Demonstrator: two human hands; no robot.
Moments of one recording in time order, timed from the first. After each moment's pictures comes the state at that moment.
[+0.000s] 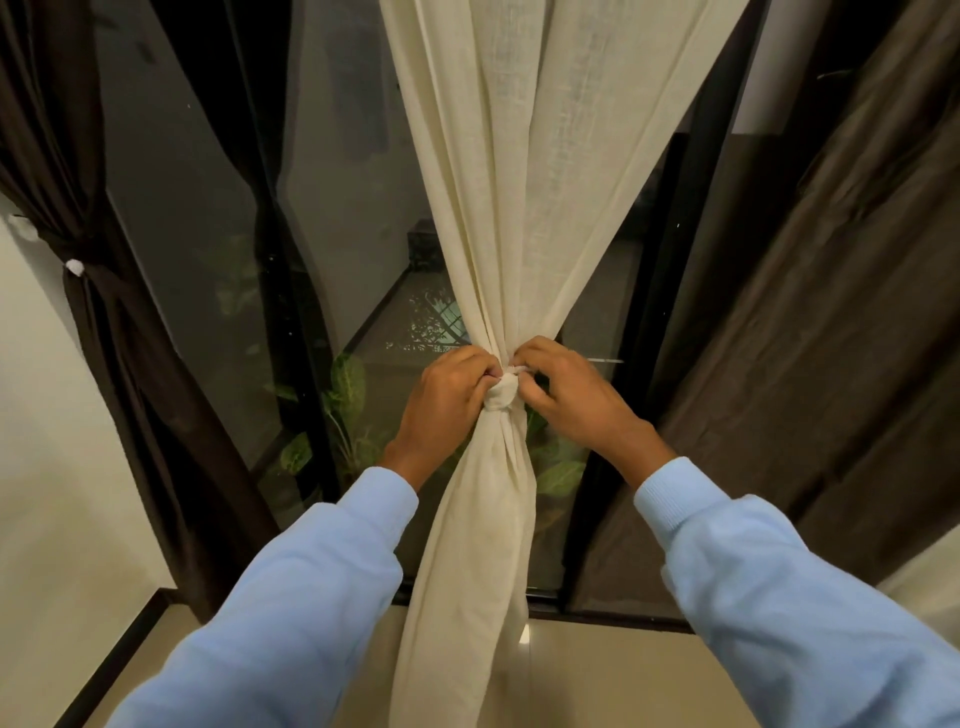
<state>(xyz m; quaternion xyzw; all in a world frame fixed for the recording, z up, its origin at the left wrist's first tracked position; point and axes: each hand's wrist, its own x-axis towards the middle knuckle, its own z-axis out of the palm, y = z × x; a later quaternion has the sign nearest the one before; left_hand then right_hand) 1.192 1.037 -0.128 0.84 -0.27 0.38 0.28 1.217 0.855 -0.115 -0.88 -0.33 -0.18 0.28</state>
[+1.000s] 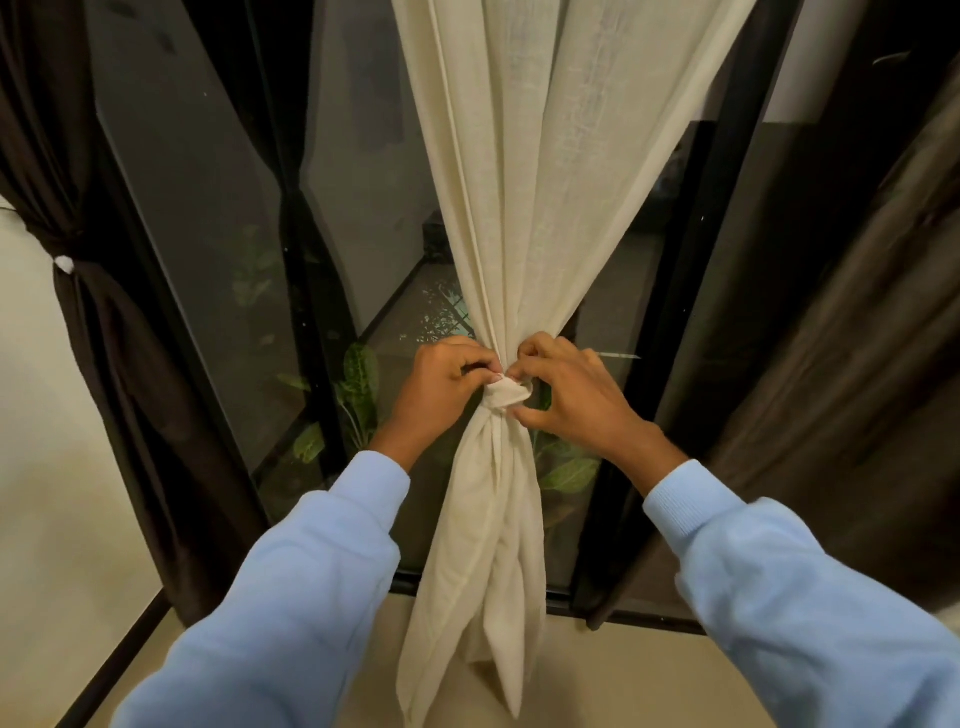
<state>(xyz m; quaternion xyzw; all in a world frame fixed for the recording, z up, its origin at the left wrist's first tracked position) 1.206 1.056 -0.120 0.84 -0.23 0.30 0.40 1.213 0.862 -0.116 -0.91 -0.33 -0.21 0.15</state>
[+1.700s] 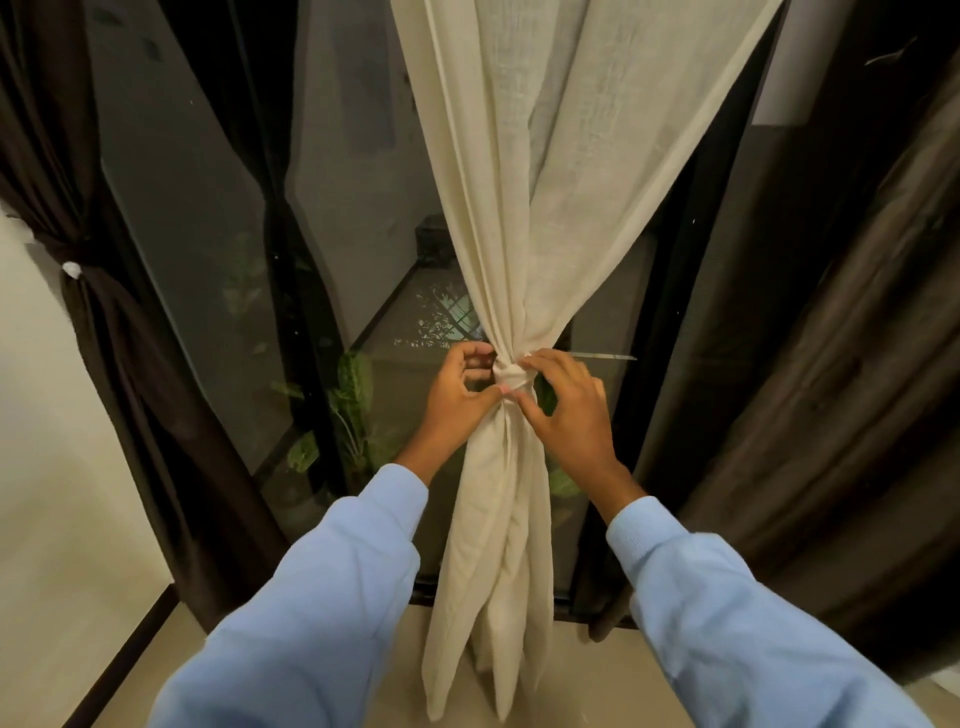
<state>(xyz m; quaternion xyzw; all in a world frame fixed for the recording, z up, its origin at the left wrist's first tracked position) 1.226 1.030 -0.149 0.74 -0.10 0.16 0.65 1.225 0.873 -0.166 -0.86 -0.18 -0.32 0.34</state>
